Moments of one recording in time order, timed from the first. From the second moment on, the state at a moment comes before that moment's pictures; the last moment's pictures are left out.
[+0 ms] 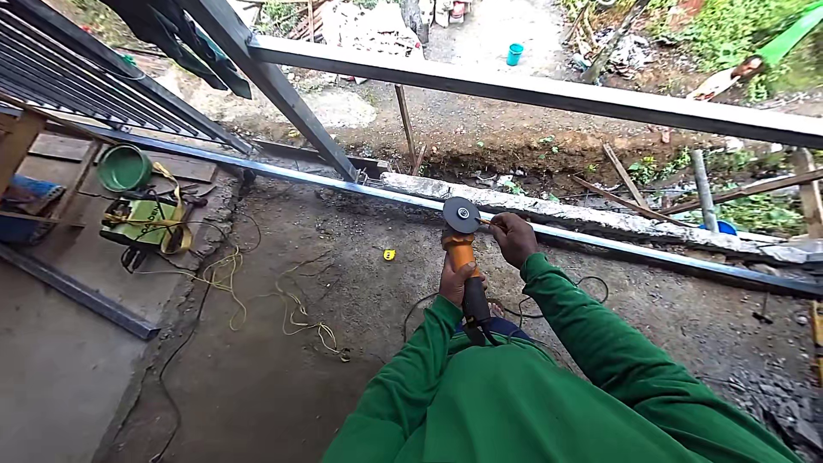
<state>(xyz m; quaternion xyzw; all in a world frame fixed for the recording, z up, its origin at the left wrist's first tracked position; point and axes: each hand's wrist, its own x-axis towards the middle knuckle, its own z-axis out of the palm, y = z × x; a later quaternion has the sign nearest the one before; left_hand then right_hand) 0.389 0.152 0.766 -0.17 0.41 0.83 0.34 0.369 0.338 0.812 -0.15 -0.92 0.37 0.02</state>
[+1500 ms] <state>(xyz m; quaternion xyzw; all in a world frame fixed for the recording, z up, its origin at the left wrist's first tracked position) 0.409 0.131 0.758 -0.16 0.41 0.83 0.34 0.392 0.311 0.821 -0.17 -0.92 0.36 -0.02</state>
